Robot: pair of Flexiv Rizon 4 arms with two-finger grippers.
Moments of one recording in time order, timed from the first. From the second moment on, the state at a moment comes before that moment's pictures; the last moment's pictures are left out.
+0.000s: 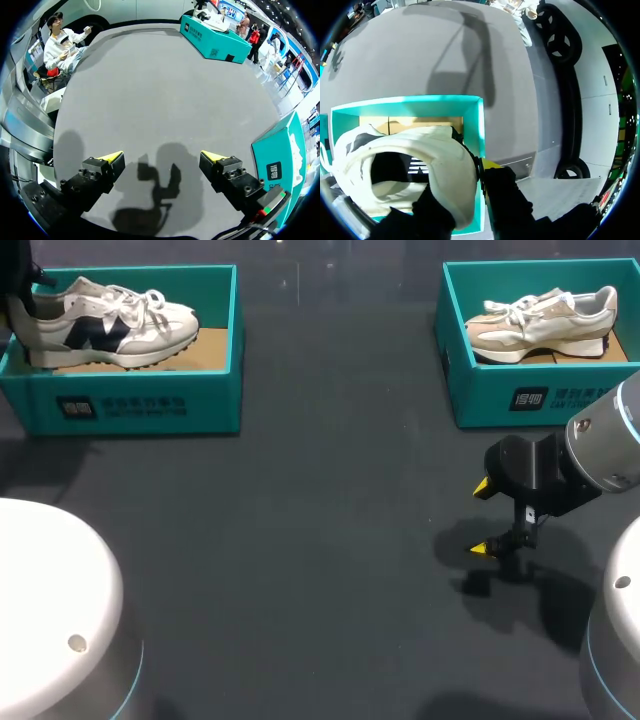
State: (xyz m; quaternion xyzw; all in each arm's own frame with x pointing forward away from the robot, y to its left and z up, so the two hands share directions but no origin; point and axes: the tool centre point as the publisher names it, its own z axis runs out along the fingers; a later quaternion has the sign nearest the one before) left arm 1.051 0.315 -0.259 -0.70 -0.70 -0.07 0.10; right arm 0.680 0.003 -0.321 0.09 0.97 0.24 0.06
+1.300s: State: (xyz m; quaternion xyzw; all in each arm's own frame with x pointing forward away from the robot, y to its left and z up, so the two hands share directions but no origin) left arm 1.038 0.301 -0.308 -0.70 -0.70 -0.09 0.11; right arm 0.680 0.003 -0.321 0.09 0.97 0.24 0.06
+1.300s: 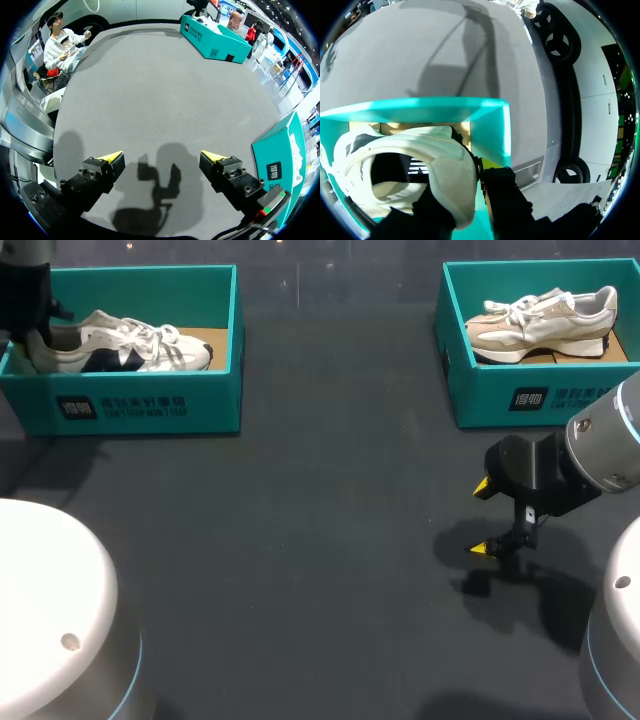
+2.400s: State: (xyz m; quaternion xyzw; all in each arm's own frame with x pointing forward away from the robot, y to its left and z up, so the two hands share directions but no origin) left arm 1.035 0.289 -0.351 -0.73 -0.67 -0.07 0.12; right arm 0.680 0.003 -0.321 0.09 0.97 0.24 0.06
